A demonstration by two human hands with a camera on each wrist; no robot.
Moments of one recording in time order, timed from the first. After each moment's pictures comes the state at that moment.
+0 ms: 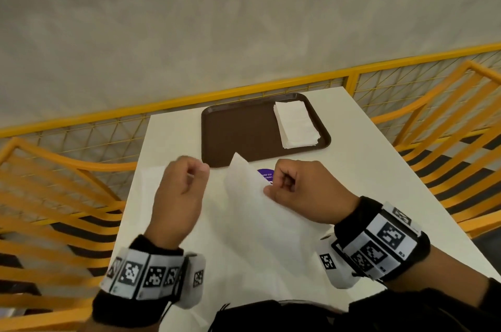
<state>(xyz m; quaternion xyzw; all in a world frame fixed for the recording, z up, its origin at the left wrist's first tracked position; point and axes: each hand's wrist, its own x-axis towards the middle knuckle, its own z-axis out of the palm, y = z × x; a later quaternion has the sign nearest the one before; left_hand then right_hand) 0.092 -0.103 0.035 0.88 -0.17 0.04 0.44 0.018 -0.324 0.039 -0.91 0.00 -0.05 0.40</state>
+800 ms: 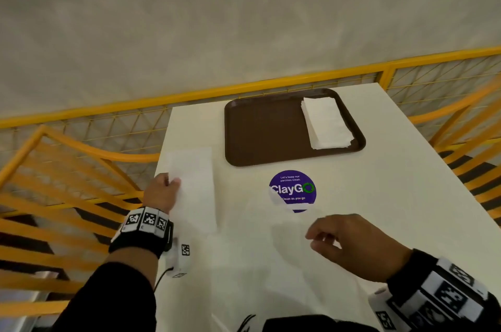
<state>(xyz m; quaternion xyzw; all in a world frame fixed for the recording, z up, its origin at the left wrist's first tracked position) 0.224 -0.009 -0.073 0.93 0.12 -0.10 0.33 0.000 -0.331 -0.030 -0.95 -0.07 0.10 0.30</state>
